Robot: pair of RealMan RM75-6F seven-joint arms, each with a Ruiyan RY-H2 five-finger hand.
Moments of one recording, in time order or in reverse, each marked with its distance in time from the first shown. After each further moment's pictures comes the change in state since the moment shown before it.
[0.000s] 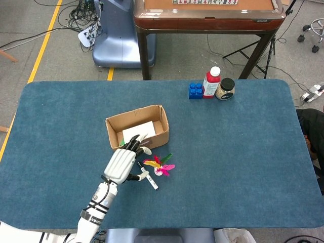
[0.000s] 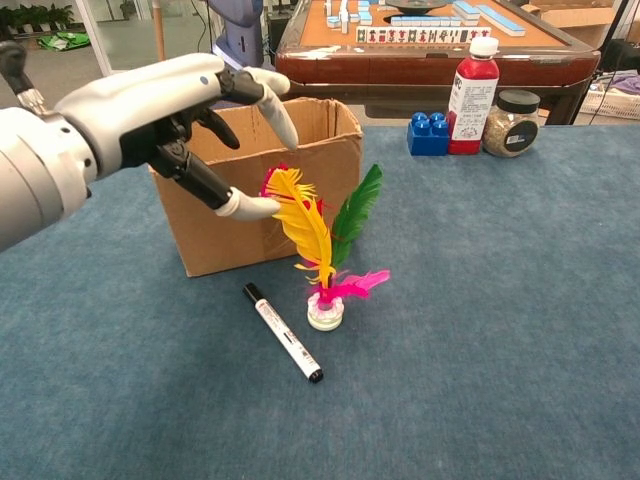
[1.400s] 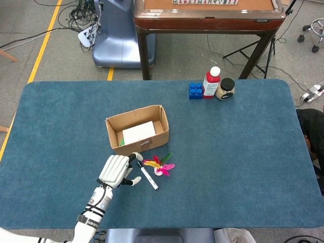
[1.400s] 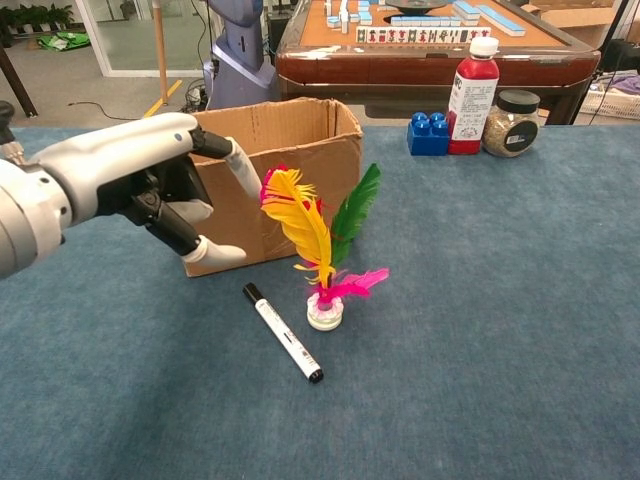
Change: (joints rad) left arm 0.043 0.000 0.015 -0.015 -0.147 -0.013 0.046; right arm -0.017 0.013 0.002 0.007 0.010 0.017 0.027
